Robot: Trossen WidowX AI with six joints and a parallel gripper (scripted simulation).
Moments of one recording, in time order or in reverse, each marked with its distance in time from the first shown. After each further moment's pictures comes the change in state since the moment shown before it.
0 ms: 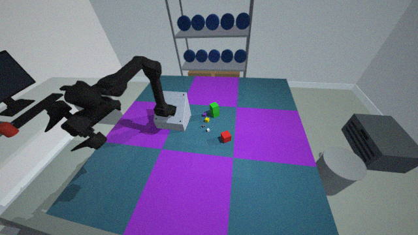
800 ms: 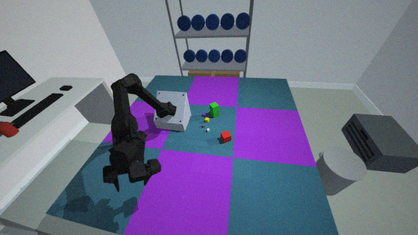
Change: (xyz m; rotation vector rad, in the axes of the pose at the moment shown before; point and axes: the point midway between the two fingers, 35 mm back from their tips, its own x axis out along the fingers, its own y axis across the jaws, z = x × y) arm -0.029 0.258 0.028 -0.330 -0.072 0.733
